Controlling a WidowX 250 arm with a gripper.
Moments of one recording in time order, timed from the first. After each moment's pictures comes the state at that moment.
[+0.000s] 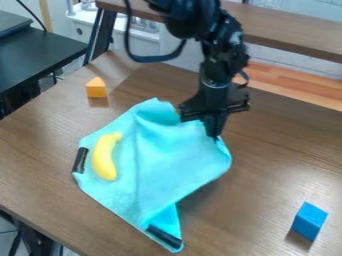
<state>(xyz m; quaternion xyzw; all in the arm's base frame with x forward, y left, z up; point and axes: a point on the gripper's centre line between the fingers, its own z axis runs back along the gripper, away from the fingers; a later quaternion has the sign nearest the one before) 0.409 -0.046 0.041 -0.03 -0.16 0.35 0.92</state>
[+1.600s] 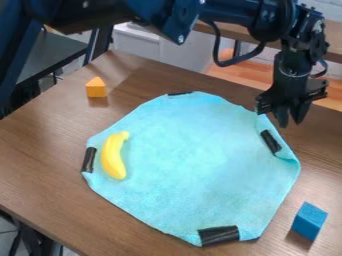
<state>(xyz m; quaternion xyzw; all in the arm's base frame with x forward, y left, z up) 0.476 -0.132 0.051 -0.09 -0.16 0.34 0.92</state>
